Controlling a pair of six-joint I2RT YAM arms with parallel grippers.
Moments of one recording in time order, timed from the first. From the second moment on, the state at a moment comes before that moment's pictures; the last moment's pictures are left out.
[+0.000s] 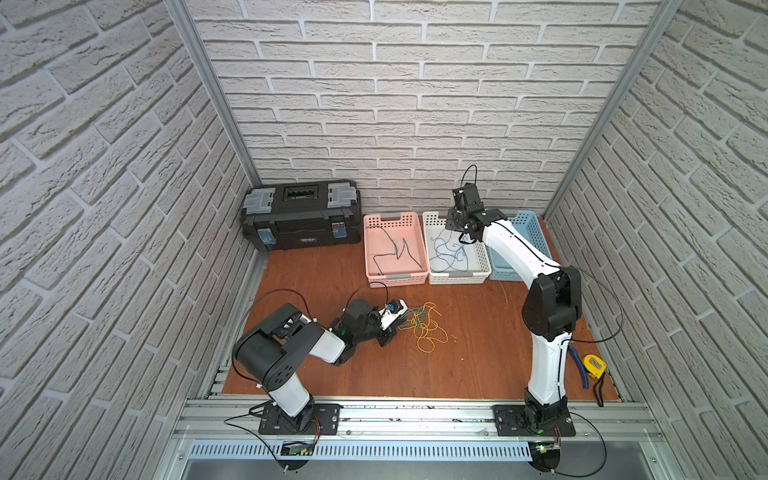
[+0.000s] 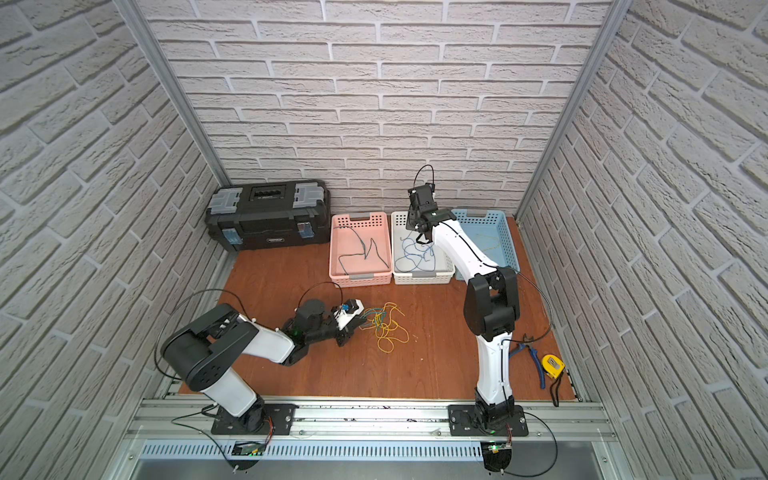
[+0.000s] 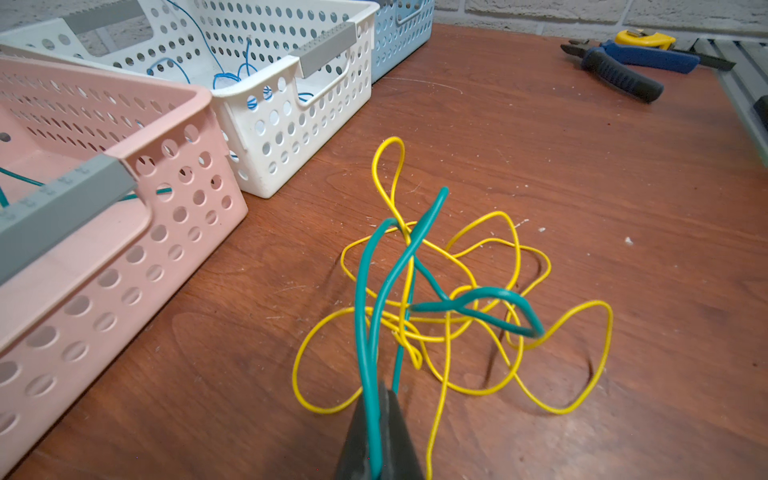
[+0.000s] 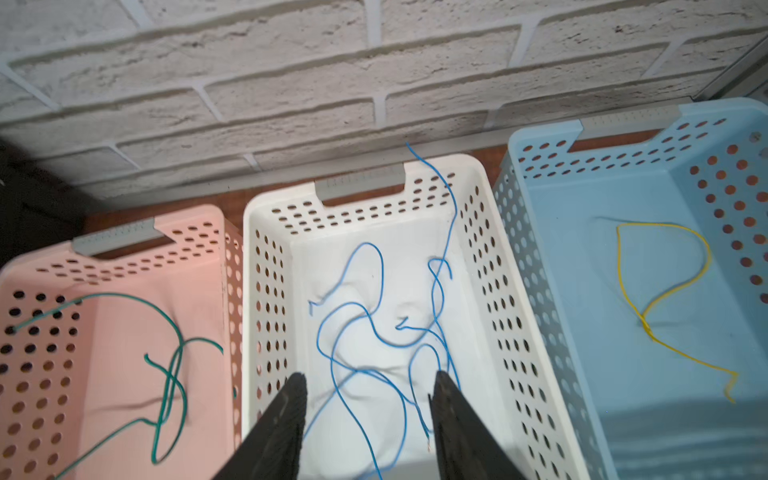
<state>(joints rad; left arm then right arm) -0.67 1.63 0.34 0.84 0.40 0.23 0.29 2.02 1.89 -0.71 0.29 0.41</state>
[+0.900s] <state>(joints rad) -0.72 1.65 0.34 0.86 0.36 0.11 0.64 1.44 0.84 -0.48 -0.07 0.67</state>
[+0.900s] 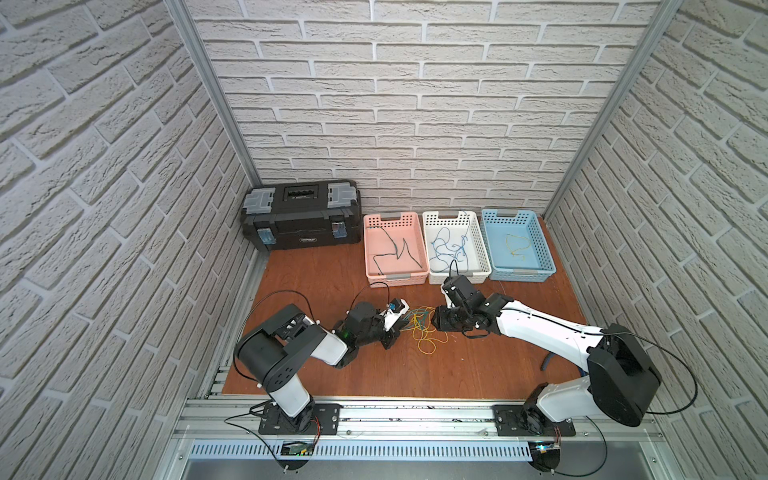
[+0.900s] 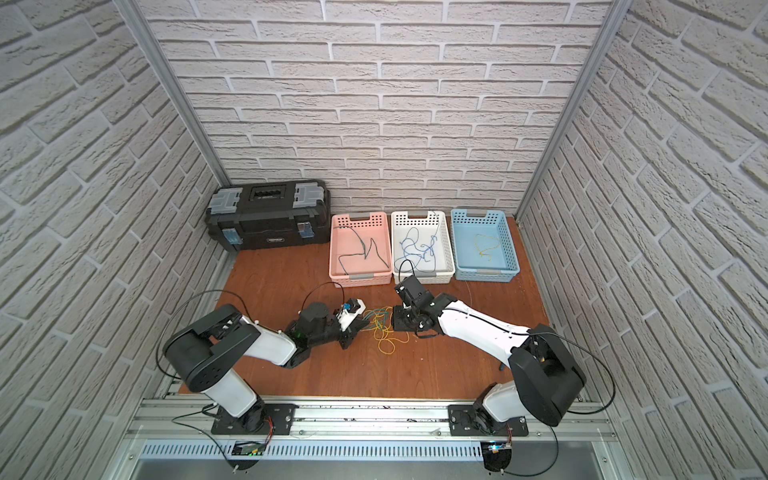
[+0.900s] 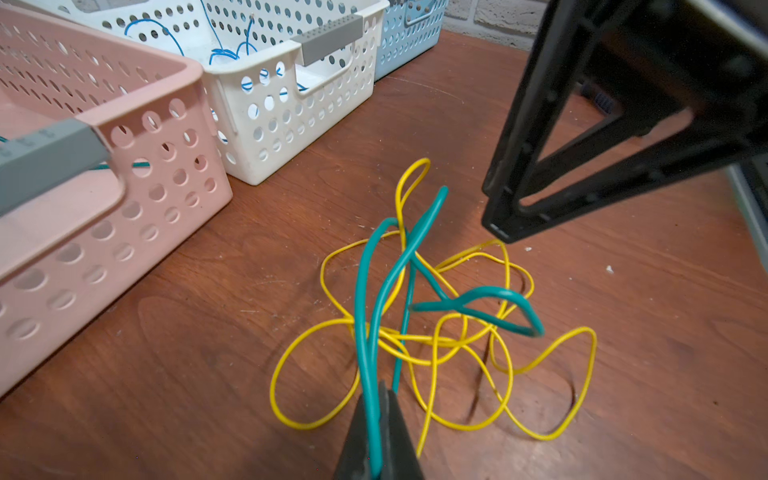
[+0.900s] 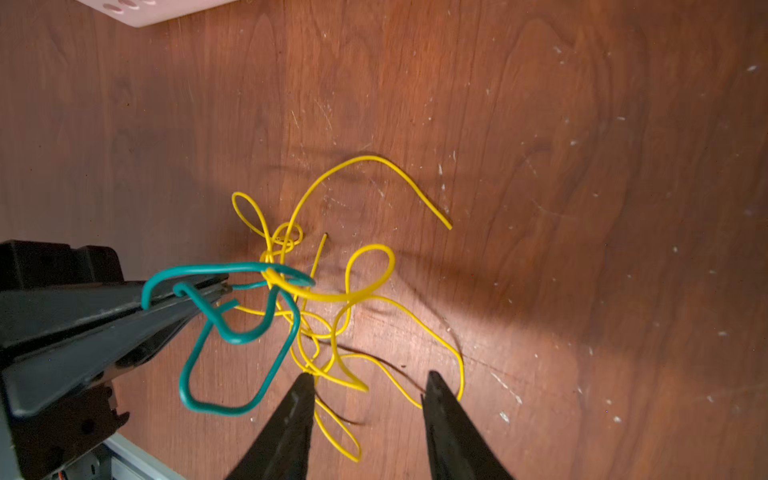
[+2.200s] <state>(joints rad) -0.72 1.60 0.31 0.76 0.17 0.06 0.65 0.62 1.19 -0.69 0.52 0.51</state>
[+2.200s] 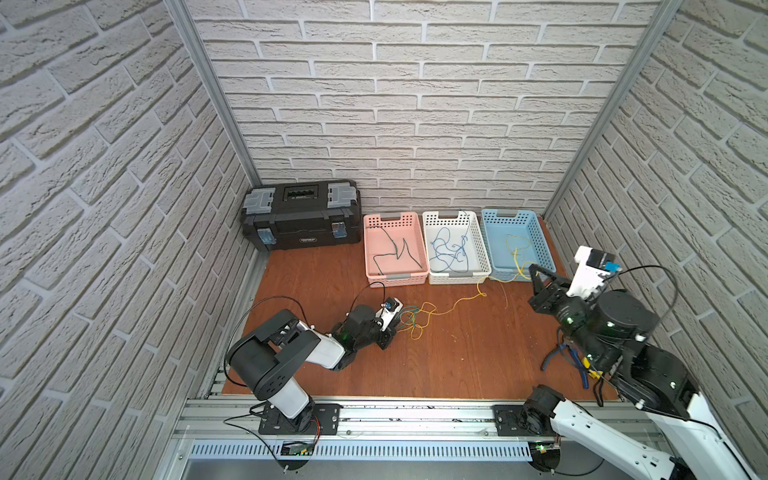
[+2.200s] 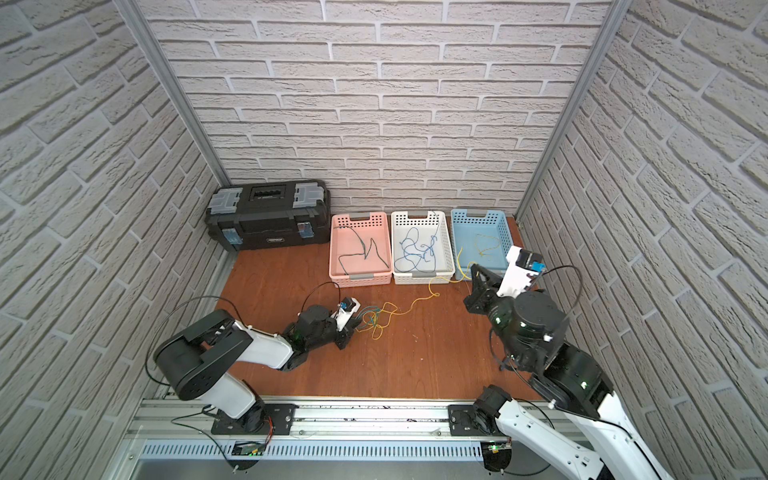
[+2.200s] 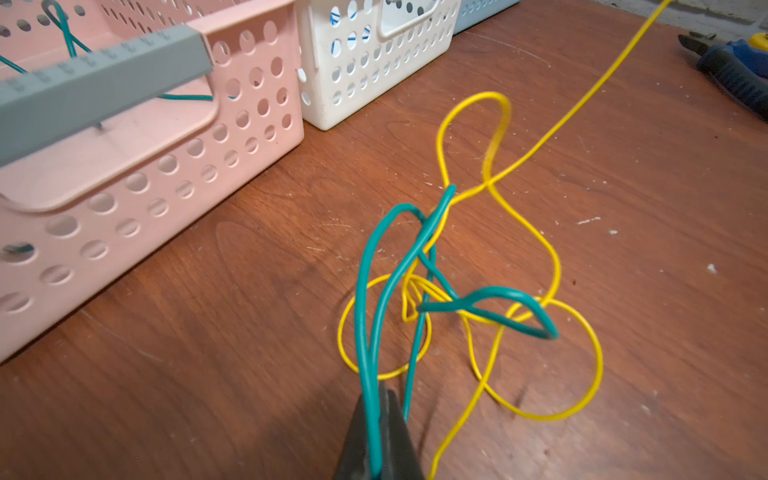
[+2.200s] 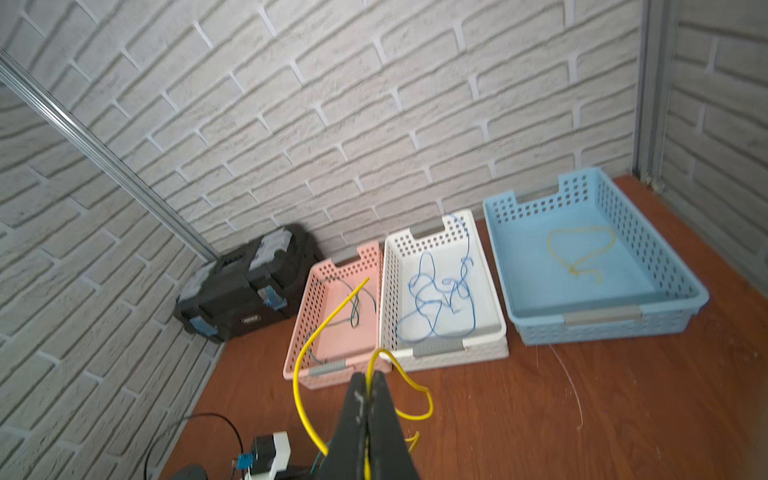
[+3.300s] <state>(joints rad) -0.74 1.57 0.32 0.73 0.18 0.04 0.27 1.36 1.63 -0.37 0.66 0.07</state>
